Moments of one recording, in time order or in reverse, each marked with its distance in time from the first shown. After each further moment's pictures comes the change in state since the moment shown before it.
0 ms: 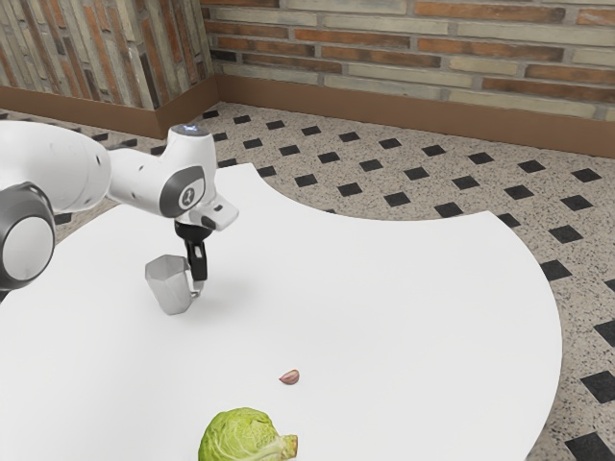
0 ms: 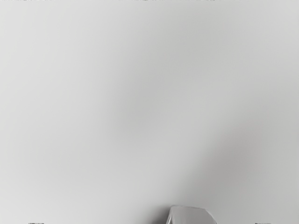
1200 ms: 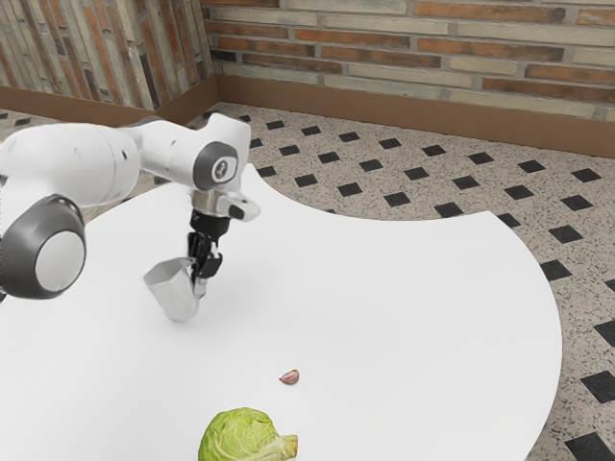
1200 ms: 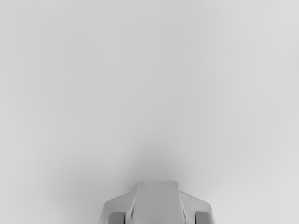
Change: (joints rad) arm -0.011 0.122 -0.051 0.291 0.014 -0.526 -0.204
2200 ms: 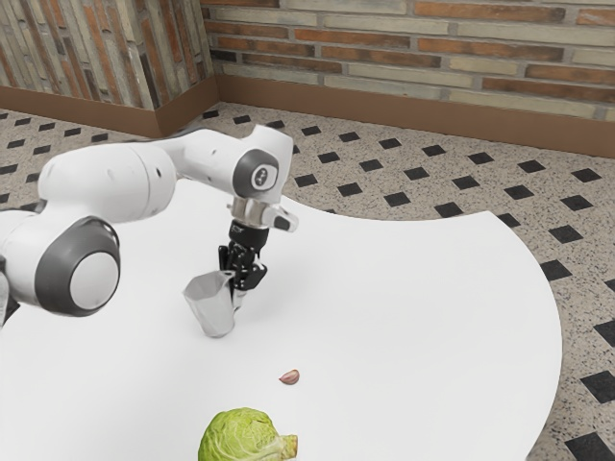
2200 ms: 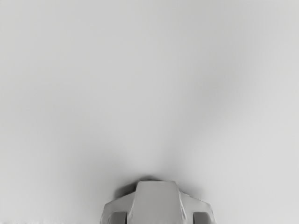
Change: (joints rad) arm -0.005 0.188 -0.127 0.262 0.009 -0.166 -0.322
